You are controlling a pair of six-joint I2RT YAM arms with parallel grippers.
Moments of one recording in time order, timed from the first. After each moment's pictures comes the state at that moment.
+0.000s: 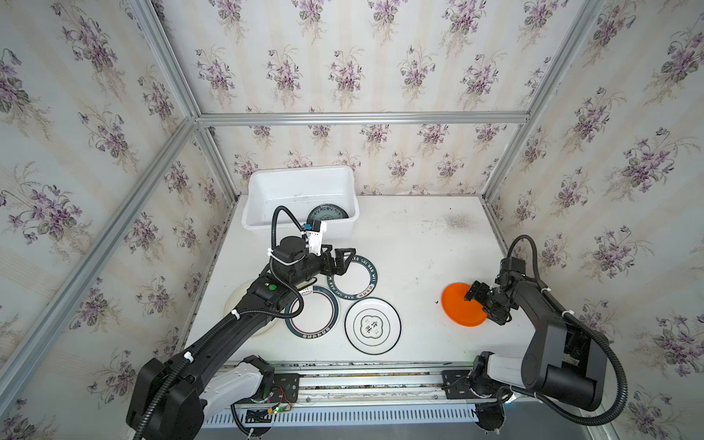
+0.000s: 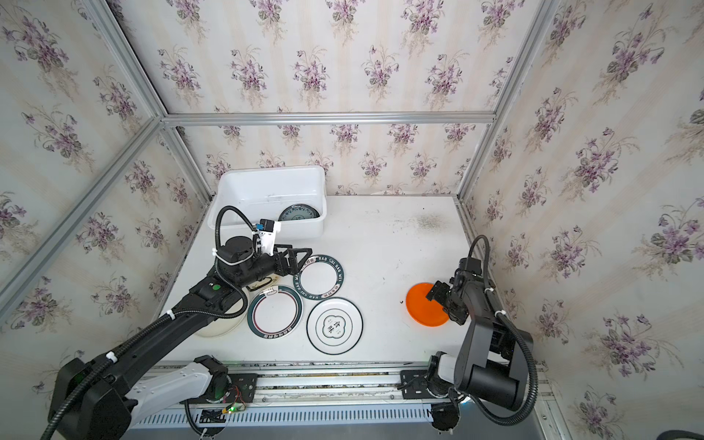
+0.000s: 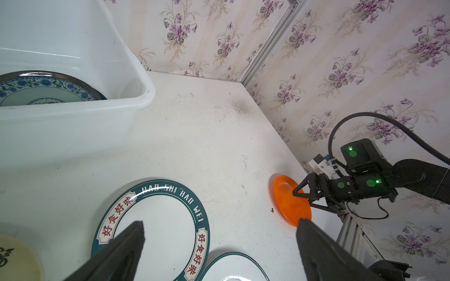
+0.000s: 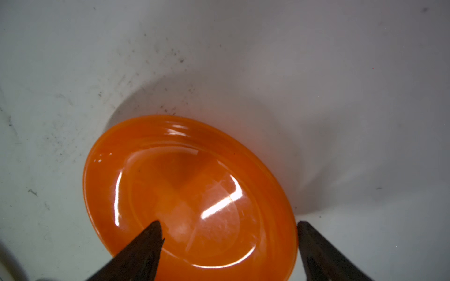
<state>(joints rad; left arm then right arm) -0.47 1.10 0.76 0.01 0.29 -0.43 -0.38 1.31 0.66 -0.75 -0.16 0.37</state>
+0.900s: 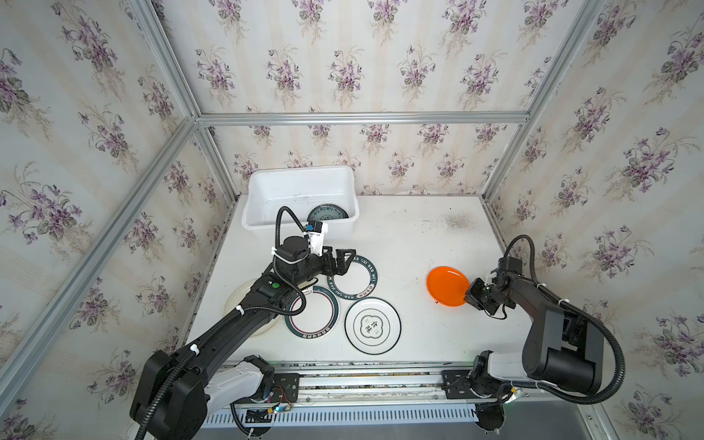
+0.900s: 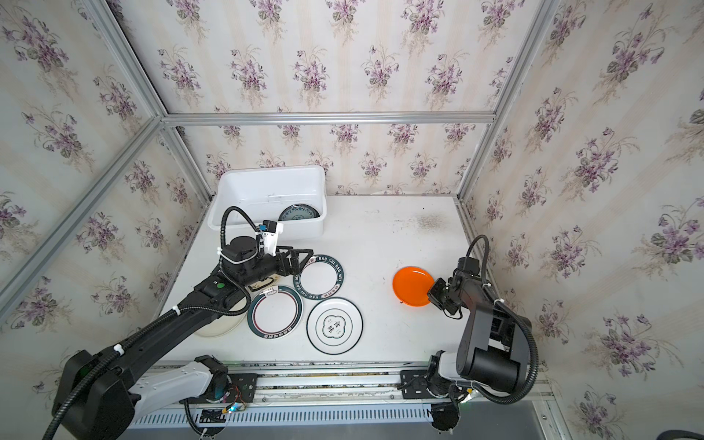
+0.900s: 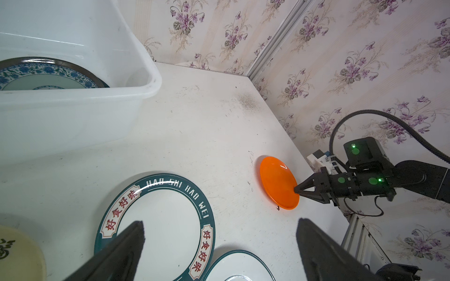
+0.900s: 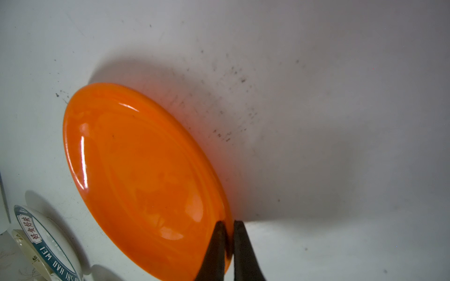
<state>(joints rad) -0.47 1.14 0.75 0.02 0.28 -0.43 -0.38 1.37 0.64 -0.61 -0.31 0.42</state>
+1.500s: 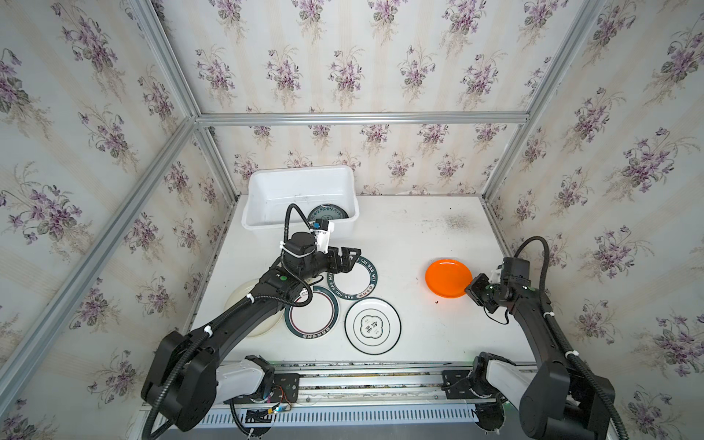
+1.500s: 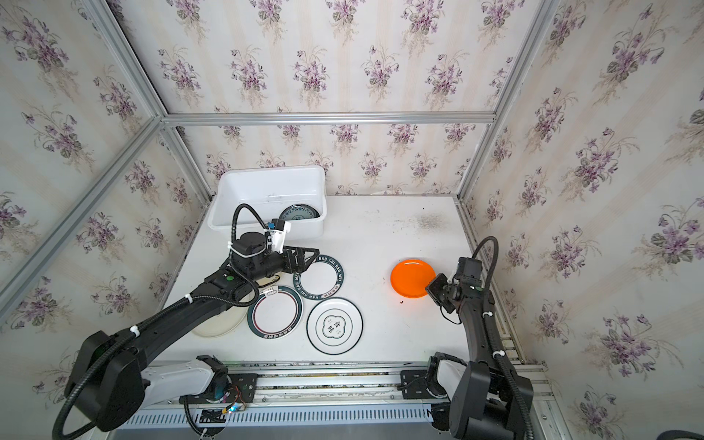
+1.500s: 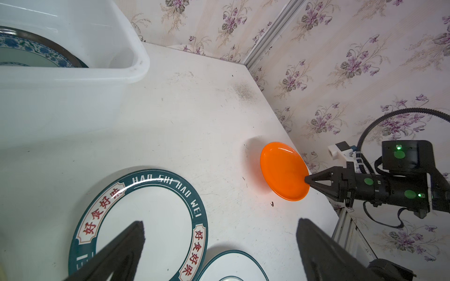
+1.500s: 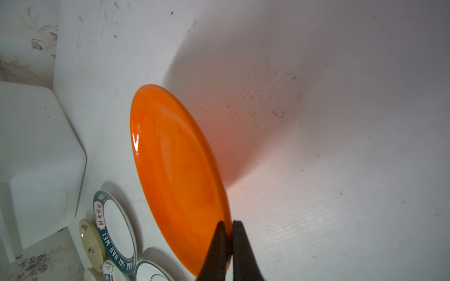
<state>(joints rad) -0.48 1.27 0.80 0.04 0.34 -0.48 -0.30 1.05 0.61 -0.64 -0.38 0.60</state>
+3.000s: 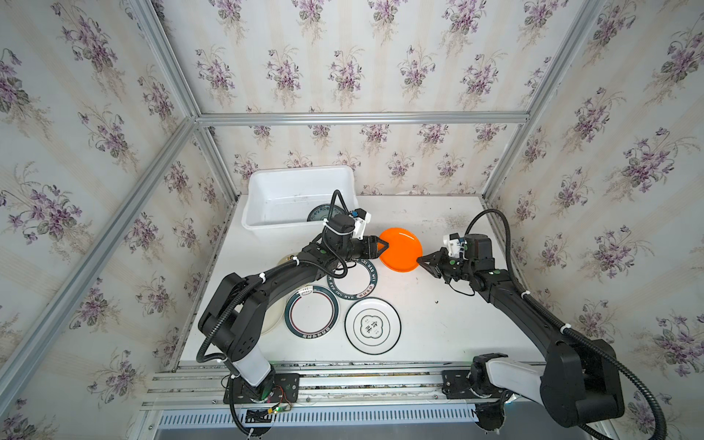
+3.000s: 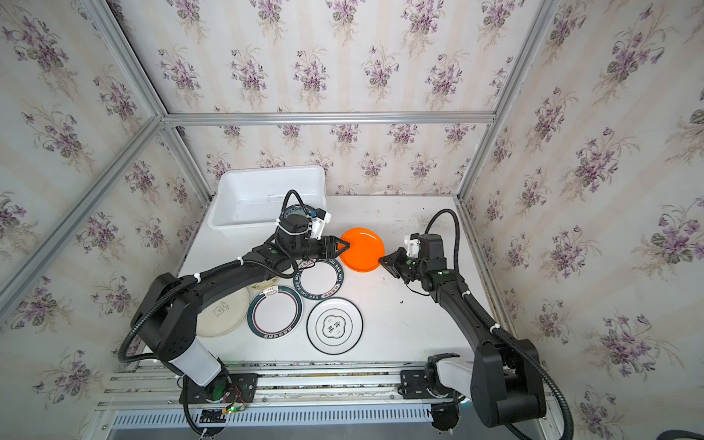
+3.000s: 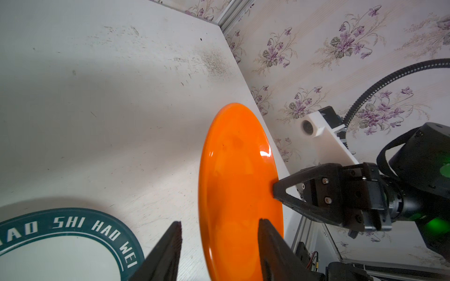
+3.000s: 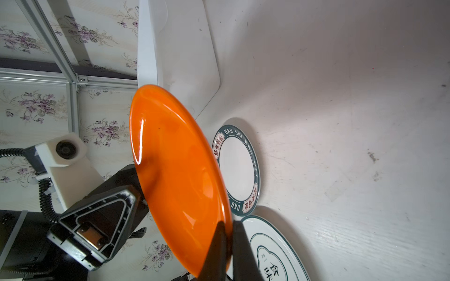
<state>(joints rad) -0.61 1.68 1.15 0.04 0.42 -0.59 0.12 1.19 0.71 -0.21 -0.65 0.91</state>
